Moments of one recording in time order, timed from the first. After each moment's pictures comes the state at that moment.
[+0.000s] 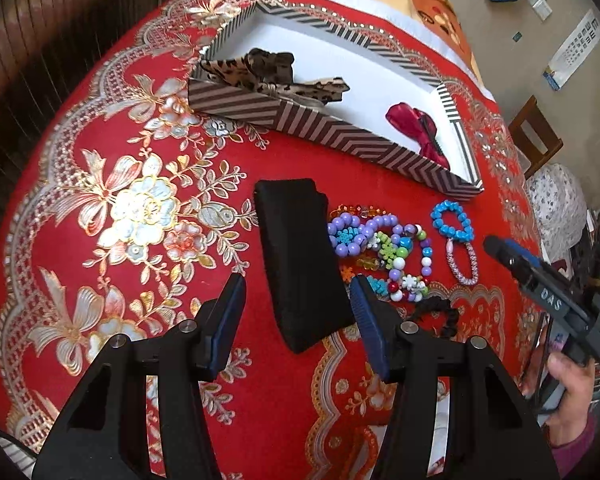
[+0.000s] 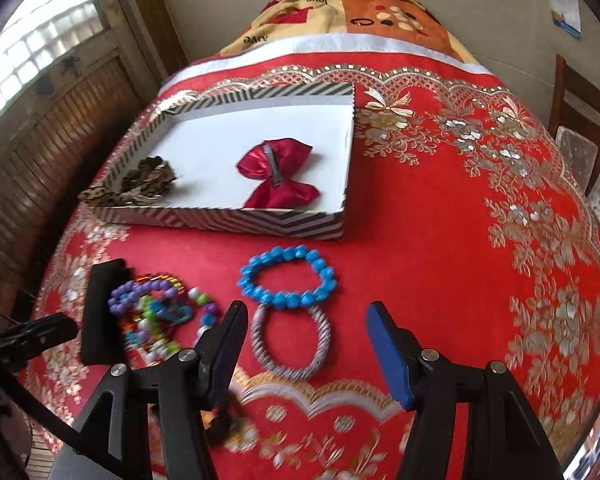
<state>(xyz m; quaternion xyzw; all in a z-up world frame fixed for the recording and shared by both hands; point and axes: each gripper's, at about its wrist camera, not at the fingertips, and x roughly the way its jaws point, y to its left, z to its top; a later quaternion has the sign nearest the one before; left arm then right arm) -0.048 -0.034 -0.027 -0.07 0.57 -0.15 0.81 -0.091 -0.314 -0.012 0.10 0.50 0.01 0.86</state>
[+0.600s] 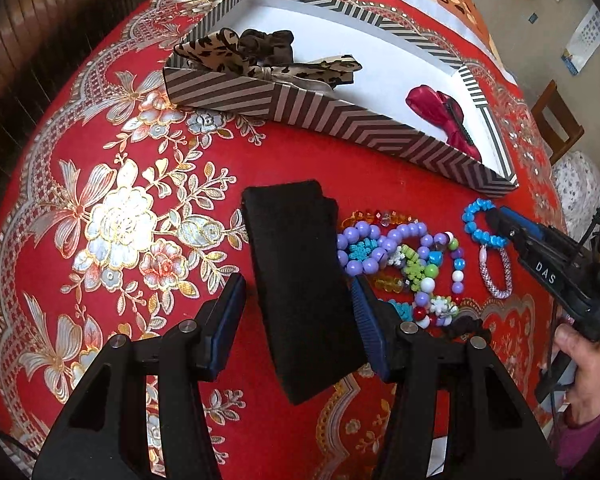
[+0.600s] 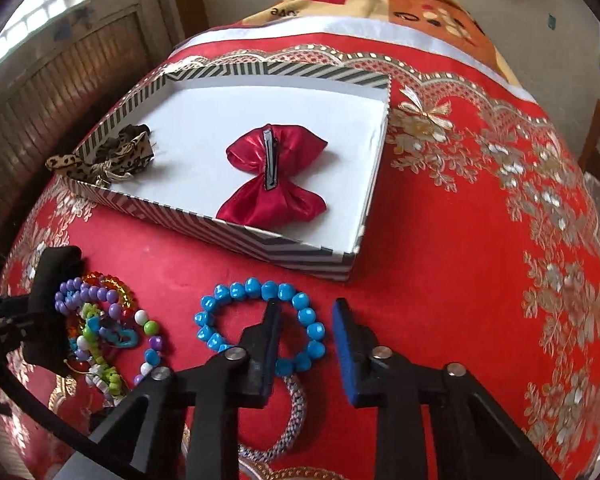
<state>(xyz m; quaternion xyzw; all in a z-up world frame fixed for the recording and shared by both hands) -0.026 -0.056 -0.051 -0.04 0.58 -0.13 0.80 -0.046 -0.307 -0.046 0.02 0.51 0.05 0.86</state>
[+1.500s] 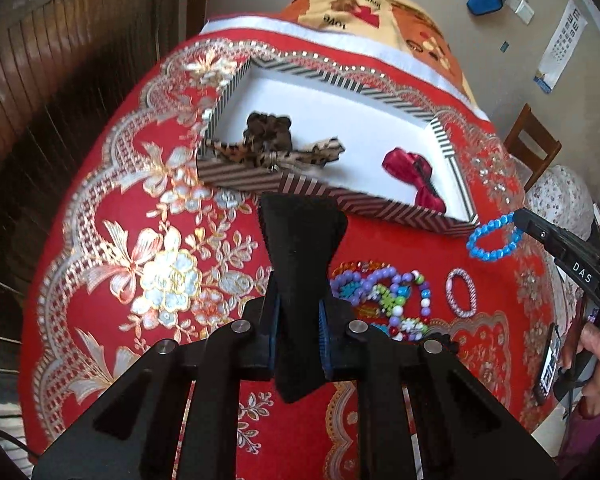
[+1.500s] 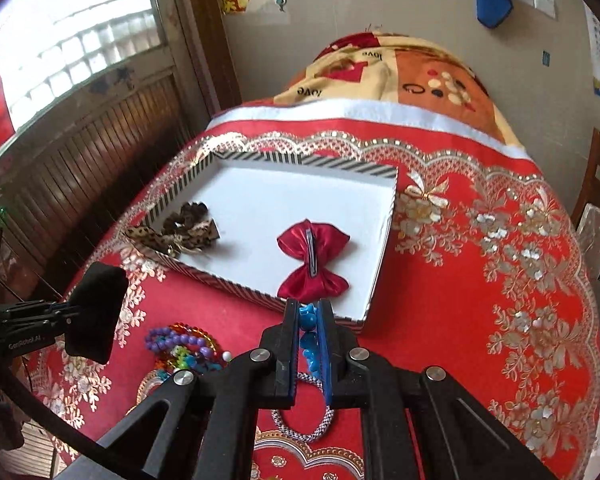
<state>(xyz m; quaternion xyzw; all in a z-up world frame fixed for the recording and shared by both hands) -0.031 -0.031 0.014 -0.04 0.51 -0.15 0.85 -0.068 -0.312 0.046 0.05 0.42 0.09 0.90</state>
